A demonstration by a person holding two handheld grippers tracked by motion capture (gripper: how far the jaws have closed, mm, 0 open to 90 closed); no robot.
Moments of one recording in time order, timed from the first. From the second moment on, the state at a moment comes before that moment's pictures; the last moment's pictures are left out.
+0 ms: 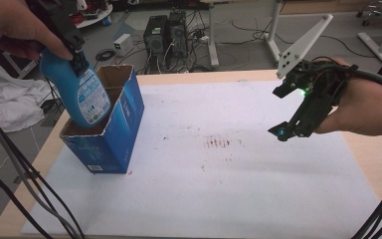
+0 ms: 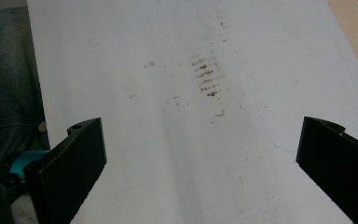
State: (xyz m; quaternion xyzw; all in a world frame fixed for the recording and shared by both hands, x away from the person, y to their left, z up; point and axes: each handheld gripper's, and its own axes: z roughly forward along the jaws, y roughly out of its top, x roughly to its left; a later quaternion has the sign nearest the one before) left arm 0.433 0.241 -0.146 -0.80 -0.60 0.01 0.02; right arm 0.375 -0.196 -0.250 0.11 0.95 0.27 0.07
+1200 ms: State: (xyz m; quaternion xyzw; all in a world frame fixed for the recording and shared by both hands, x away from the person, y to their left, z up) left arm 0.431 0.235 -0.257 -0.93 -0.37 0.01 0.05; right arm 0.378 -0.204 -0.259 0.12 0.95 0.27 0.07
